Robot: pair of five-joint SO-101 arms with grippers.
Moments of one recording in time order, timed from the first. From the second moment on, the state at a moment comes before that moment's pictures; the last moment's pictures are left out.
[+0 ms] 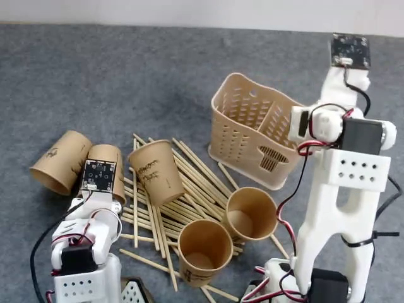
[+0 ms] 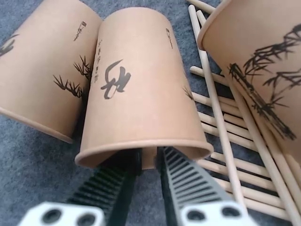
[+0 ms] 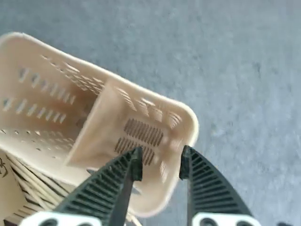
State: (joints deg) left arm -14.4 -104.2 92.4 70.5 -10.0; right arm 3.3 -22.9 -4.1 90.3 4.1
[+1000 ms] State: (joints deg) left arm -14.4 -104.2 92.4 70.5 -10.0; right arm 4.2 -3.4 -4.8 71.7 3.6
